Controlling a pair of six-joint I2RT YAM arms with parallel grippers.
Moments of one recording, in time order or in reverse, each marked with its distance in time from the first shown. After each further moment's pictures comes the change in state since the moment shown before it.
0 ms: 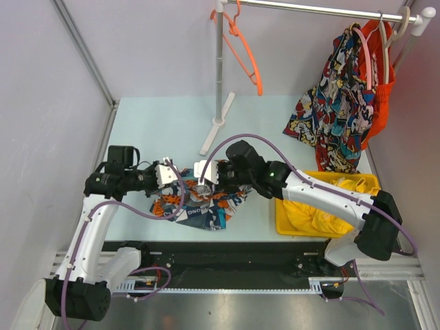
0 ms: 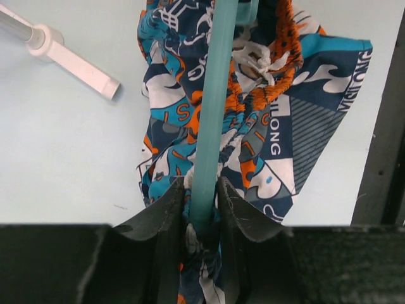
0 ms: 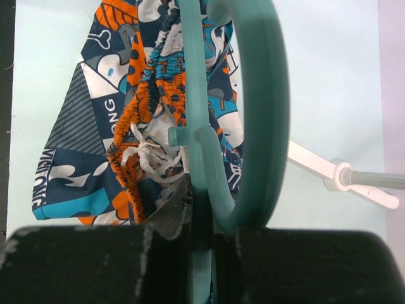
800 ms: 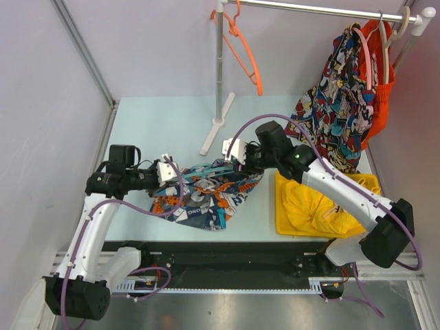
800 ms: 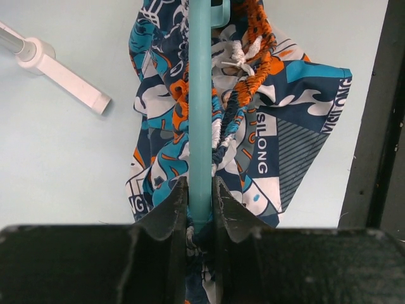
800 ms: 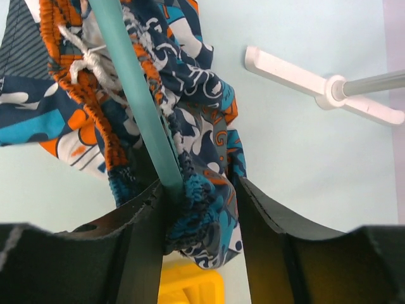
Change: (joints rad) left arm -0.011 0.005 -0.010 0.037 0.063 -0.082; right arm -0.264 -0.070 0.022 -0.211 -0.087 -0.048
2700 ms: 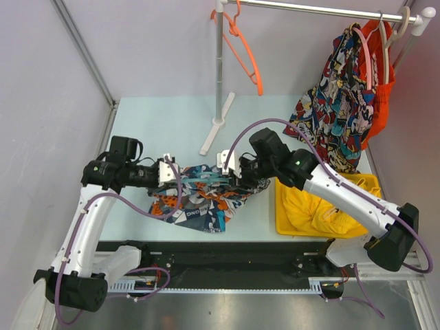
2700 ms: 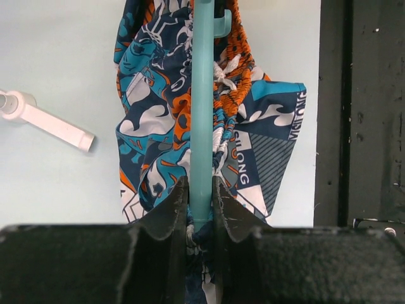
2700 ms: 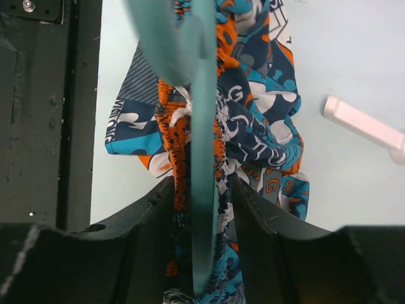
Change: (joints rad) left arm -0.062 0.075 0.184 -0.237 0.067 0.143; right arm 0.122 -0.046 0.047 -0.145 -0.162 0.057
